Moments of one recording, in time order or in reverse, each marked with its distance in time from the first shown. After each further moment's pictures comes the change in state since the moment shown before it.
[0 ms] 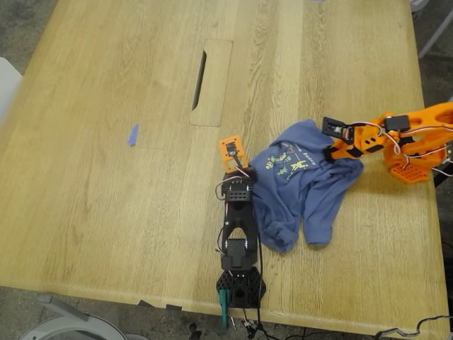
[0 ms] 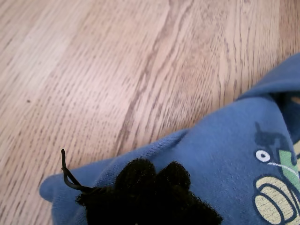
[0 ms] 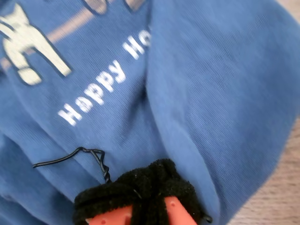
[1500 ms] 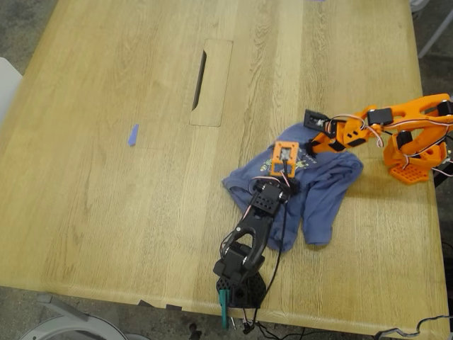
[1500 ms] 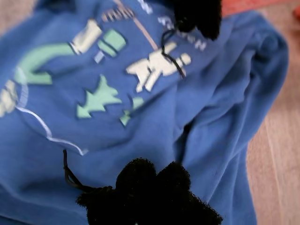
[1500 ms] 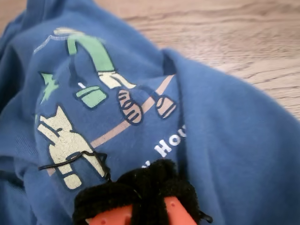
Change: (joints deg) arm 0 33.0 10.4 -4.0 21.9 -1.8; arm 1 -2.7 -33.8 -25.8 -16.3 -1.5
